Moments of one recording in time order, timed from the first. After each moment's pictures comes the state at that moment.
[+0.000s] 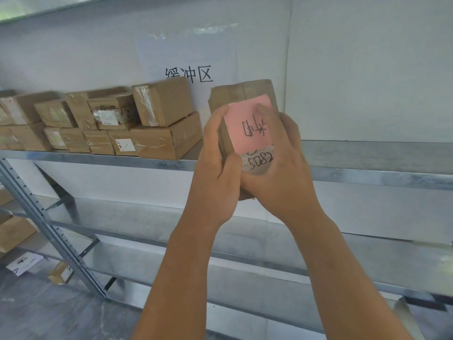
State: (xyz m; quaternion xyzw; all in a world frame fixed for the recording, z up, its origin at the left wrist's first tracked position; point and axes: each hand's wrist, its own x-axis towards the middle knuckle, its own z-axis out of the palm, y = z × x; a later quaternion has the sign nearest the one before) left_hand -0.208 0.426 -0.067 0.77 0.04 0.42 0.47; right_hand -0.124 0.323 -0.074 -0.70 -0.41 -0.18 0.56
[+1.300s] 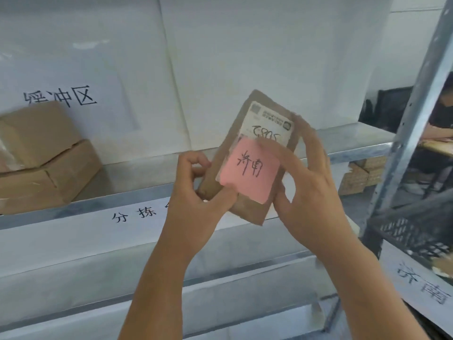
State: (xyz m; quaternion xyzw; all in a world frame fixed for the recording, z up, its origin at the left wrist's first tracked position) left_hand -0.162 0.352 -0.077 0.77 -0.05 0.24 0.59; right_hand -0.104 0.162 -0.093 -0.81 -0.28 -0.36 0.37
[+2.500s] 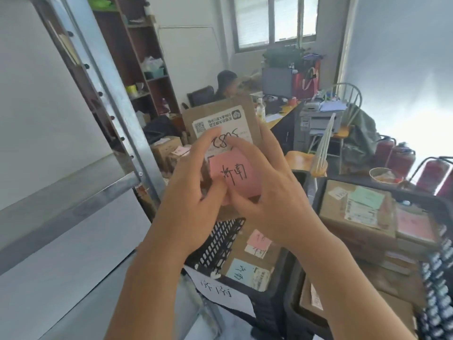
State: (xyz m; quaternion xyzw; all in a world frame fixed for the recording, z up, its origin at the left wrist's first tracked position) left_hand -0.034 -0.106 -0.079 0.77 -0.41 0.04 0.48; right_hand -0.107 -0.255 -0.109 -0.86 0.00 -0.38 0.32
